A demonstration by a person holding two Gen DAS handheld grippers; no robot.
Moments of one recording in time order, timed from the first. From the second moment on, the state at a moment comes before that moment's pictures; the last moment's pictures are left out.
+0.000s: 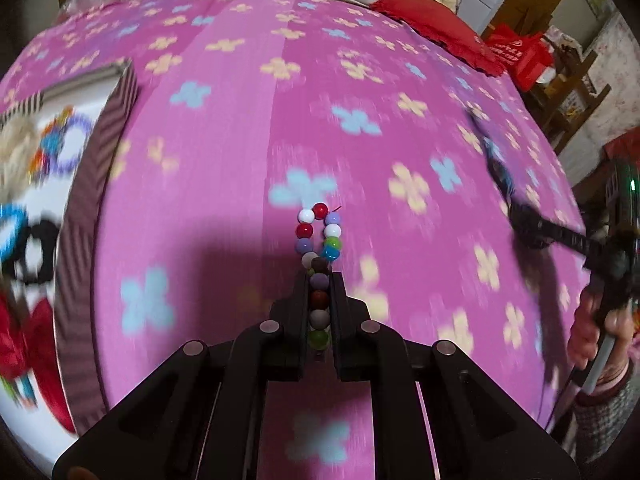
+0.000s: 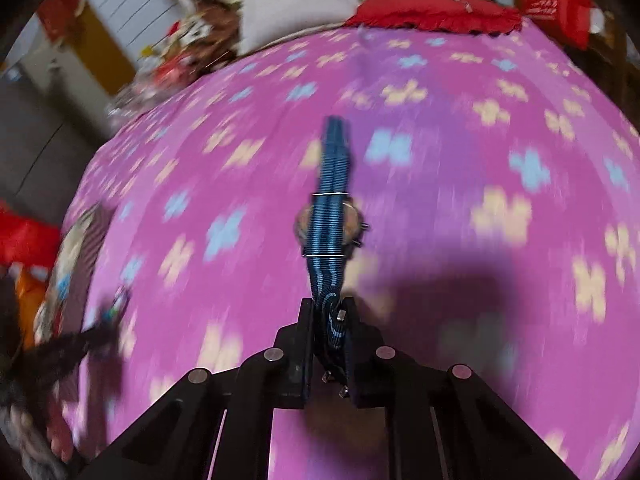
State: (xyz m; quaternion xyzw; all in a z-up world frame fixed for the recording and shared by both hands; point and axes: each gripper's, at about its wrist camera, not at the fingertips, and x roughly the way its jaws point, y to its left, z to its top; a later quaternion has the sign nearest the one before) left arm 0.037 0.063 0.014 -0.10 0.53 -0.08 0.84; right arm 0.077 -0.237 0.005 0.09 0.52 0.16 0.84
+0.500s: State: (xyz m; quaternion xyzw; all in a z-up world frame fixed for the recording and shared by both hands) left arm -0.020 0.086 0.031 -0.13 0.49 -0.09 0.86; right arm 0.010 -0.207 0.027 -0.02 0.46 0.14 0.88
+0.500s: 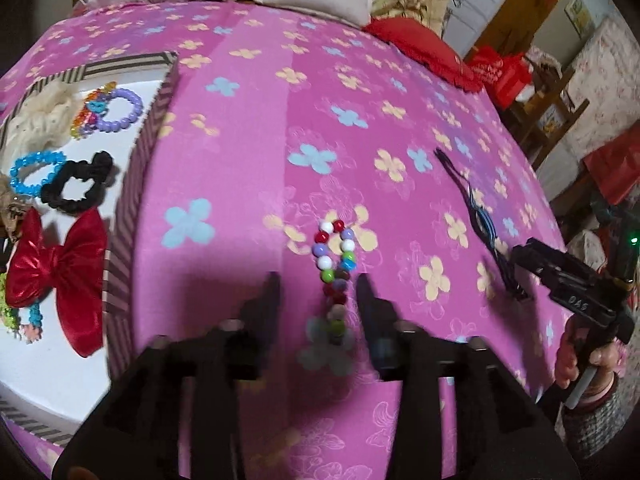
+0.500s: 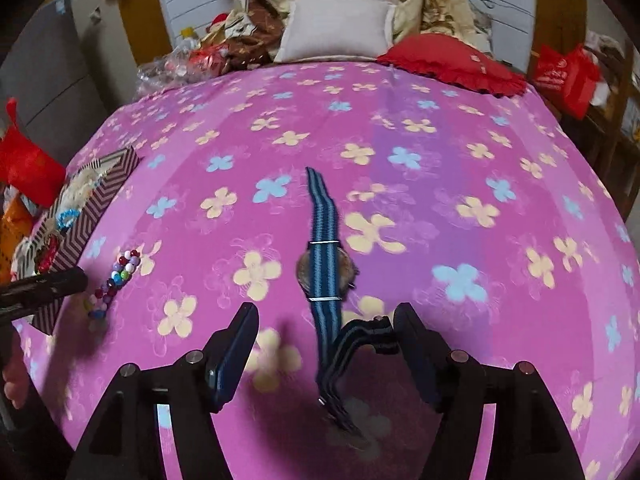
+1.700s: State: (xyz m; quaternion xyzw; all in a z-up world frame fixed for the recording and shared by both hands) left arm -0.086 0.194 0.103 -0.20 0.37 -0.03 0.91; right arm 0.009 -0.122 0.096 0.01 0.44 0.17 0.88
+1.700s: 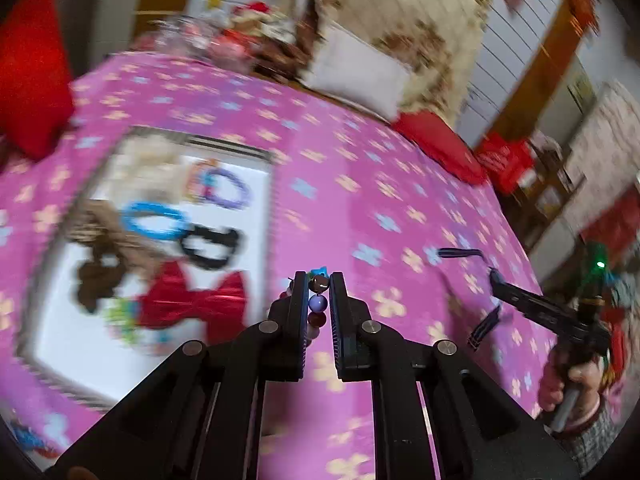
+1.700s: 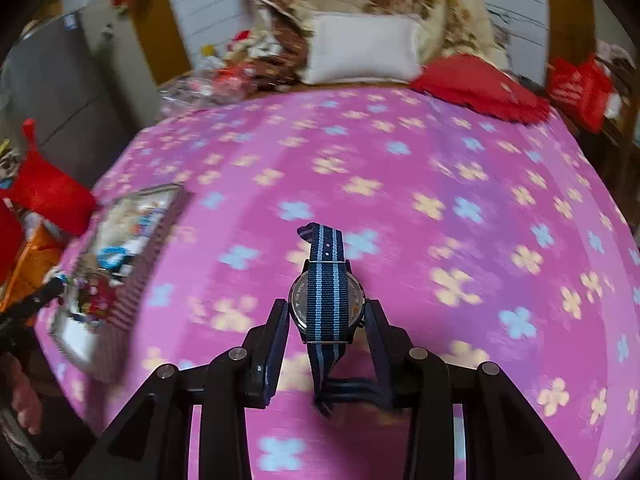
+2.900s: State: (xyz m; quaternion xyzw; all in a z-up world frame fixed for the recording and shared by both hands) left arm -0.160 0.309 0.058 -0.23 0.33 0.19 0.90; right arm -0.074 0.172 0.045 -0.17 0.47 0.41 0.76
